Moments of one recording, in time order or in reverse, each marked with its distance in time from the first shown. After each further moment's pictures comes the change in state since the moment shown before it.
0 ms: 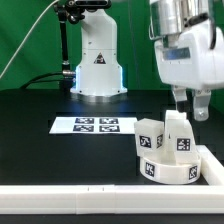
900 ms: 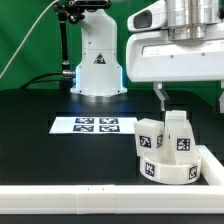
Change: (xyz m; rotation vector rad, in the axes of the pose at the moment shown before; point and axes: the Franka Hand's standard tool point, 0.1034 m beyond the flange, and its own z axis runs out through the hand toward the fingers) arm -0.001 -0.004 -0.003 -0.066 0.025 -0.941
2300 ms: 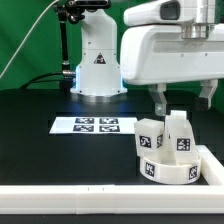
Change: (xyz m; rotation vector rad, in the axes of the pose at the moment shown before) arm 0.011 0.009 -0.002 -0.075 -0.004 -1.148
